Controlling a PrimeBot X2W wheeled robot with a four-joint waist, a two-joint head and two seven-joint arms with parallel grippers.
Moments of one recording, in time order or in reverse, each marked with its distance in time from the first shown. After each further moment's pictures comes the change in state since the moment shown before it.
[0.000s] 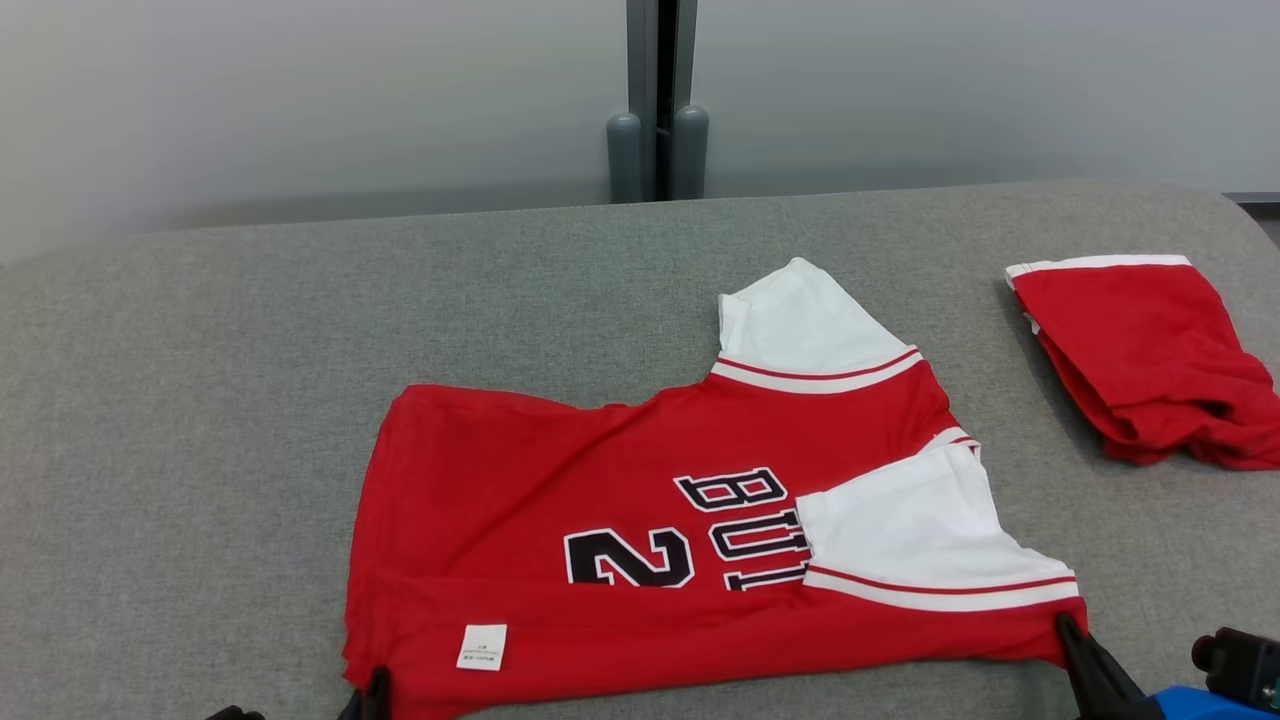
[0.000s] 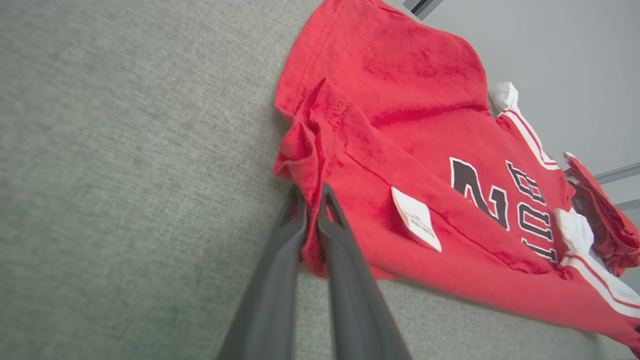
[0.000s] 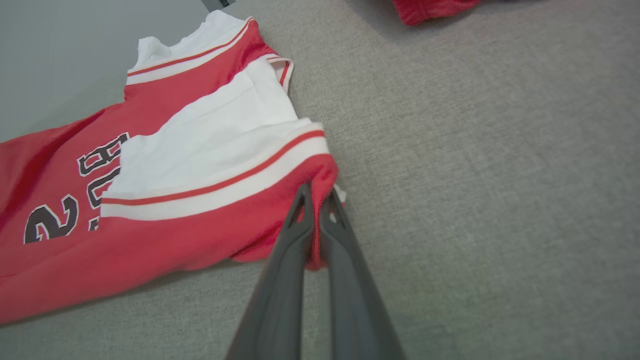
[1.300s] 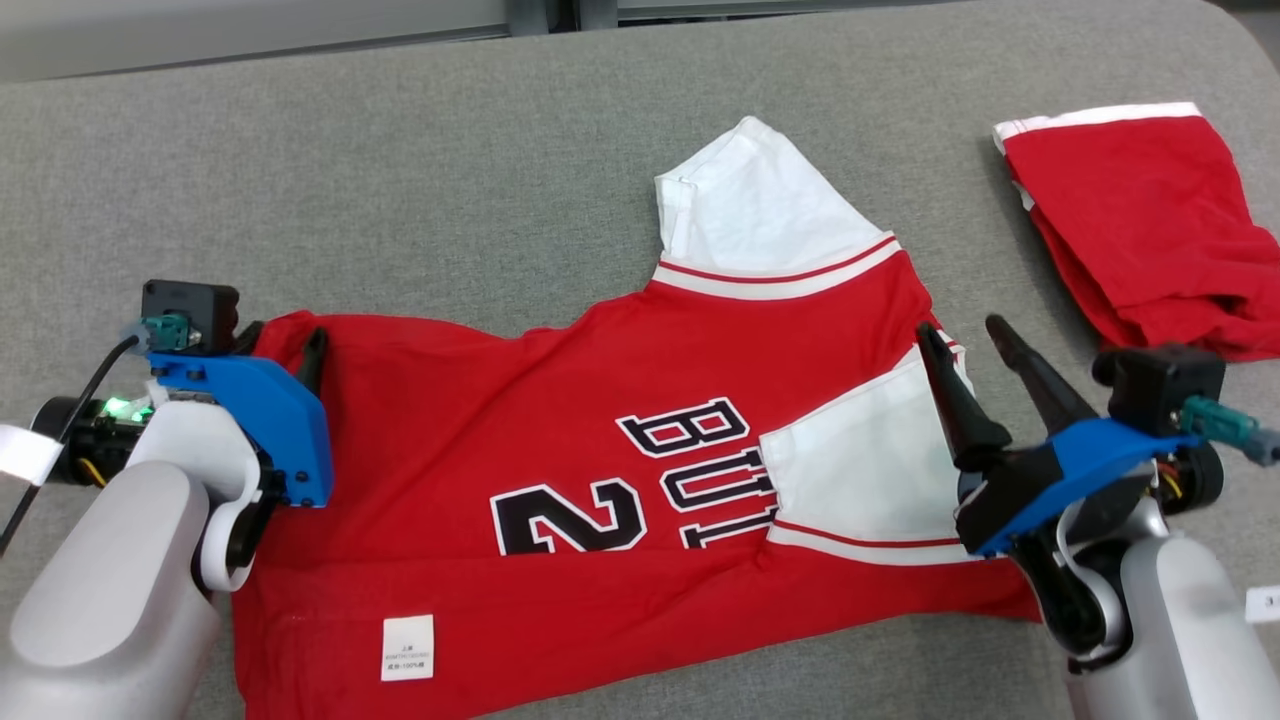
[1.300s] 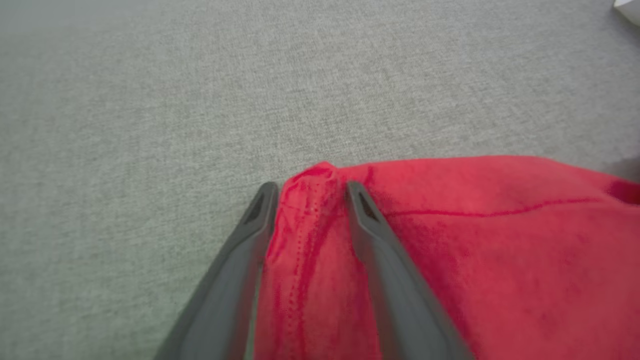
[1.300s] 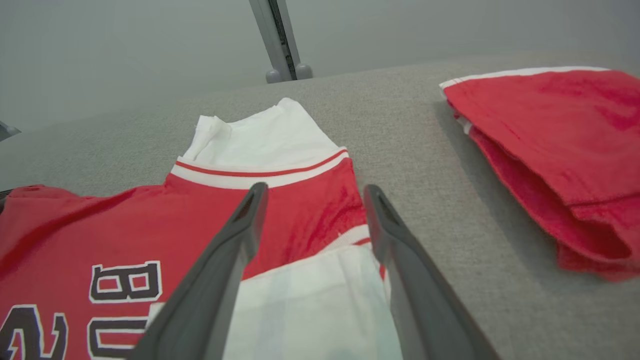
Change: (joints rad) left arm -0.753 0.201 -0.190 0.334 0.360 -0.047 0.346; right arm -0.410 -0.023 0.202 -0.044 -0.104 0.000 -0.003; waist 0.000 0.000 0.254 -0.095
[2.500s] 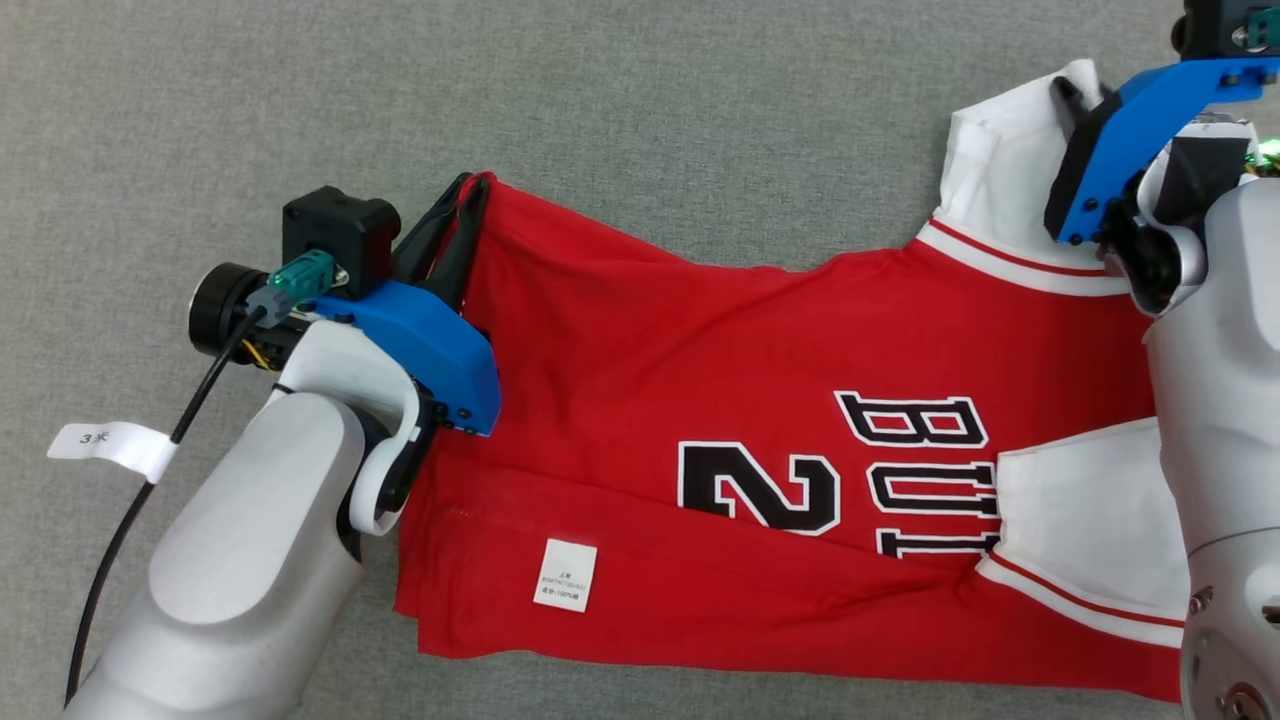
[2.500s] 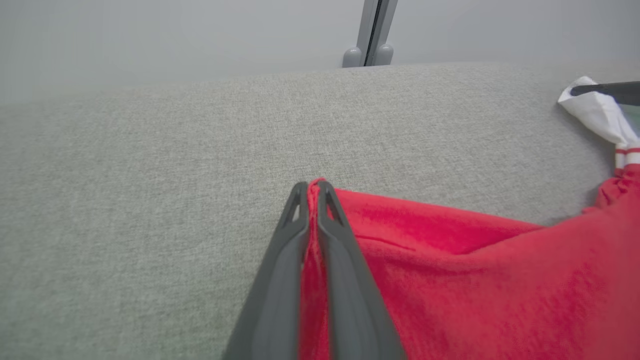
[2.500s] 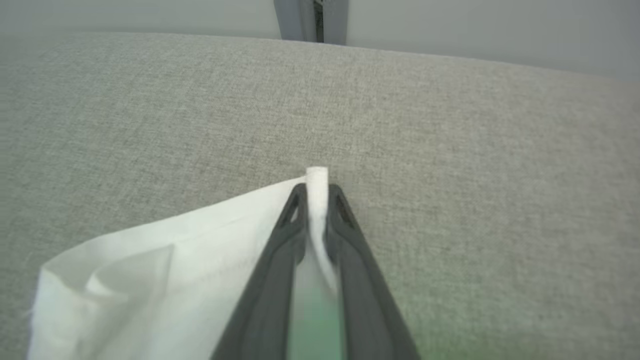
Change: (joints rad) left arm -0.097 -0.154 -0.073 -0.177 0.041 -0.007 -0.189; right arm -0.742 -0.085 -0.153 0.770 -0.278 0.000 0.162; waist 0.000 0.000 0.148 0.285
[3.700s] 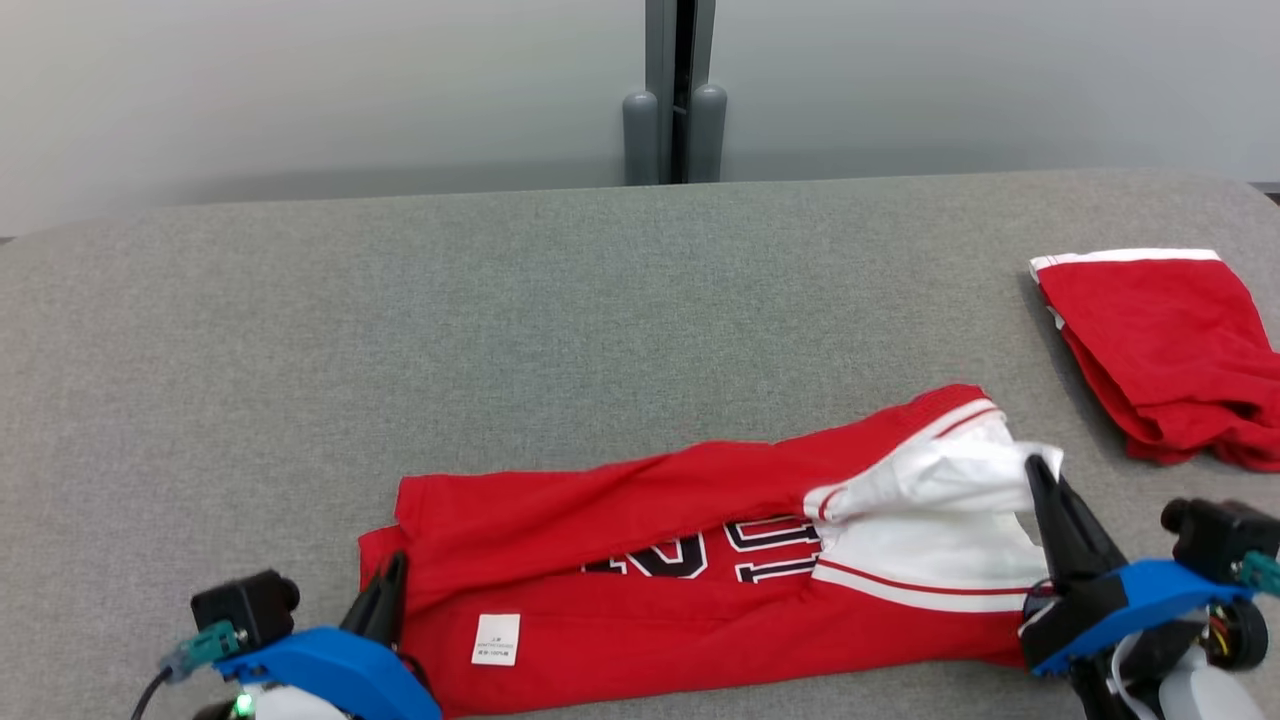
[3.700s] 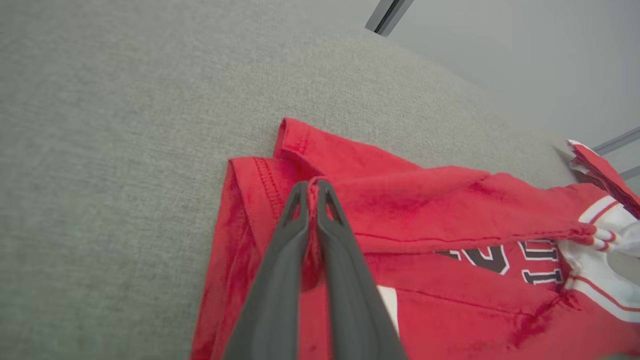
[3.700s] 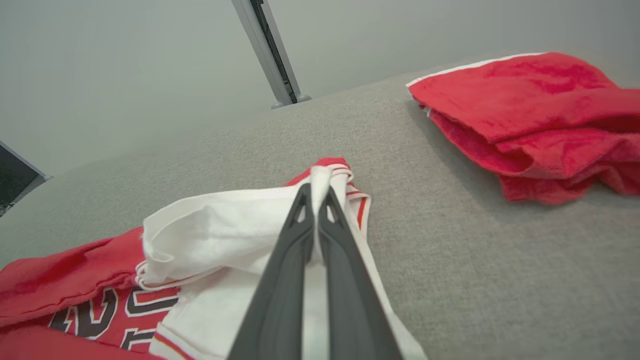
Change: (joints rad) left arm 0.608 0.032 0.153 -0.158 -0.315 0.117 -0.065; right arm 0.880 -0.006 0.137 -0.577 0.412 0.000 -0.394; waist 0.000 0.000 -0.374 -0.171
